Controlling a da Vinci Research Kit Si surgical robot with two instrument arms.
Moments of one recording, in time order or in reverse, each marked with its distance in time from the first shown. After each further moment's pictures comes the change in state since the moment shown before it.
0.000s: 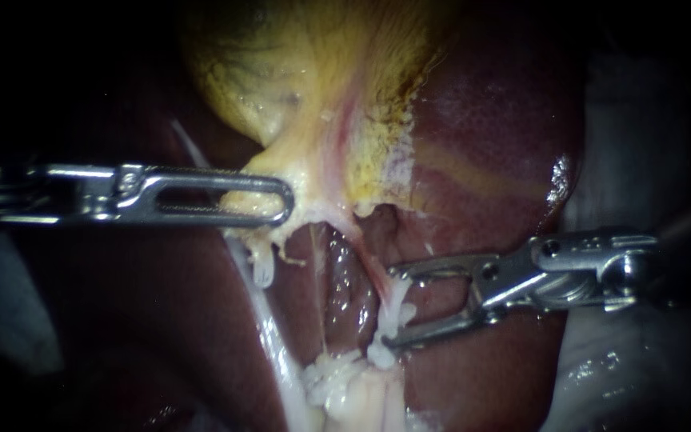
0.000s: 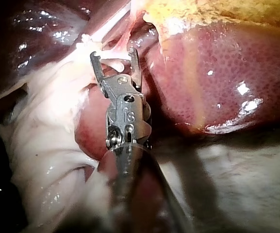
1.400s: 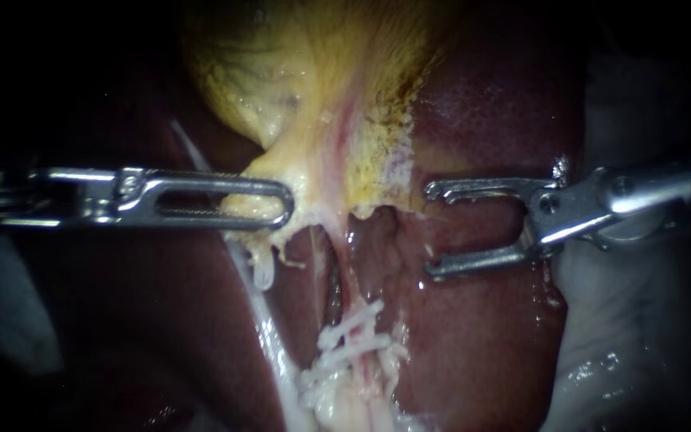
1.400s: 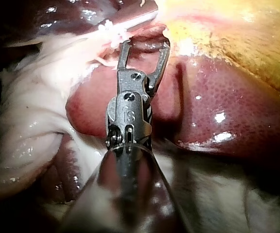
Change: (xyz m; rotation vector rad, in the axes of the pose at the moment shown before) right arm 0.005 0.000 -0.006 -0.059 0.057 -0.277; left arm 0.001 0.001 0.002 -0.003 -0.004 0.010
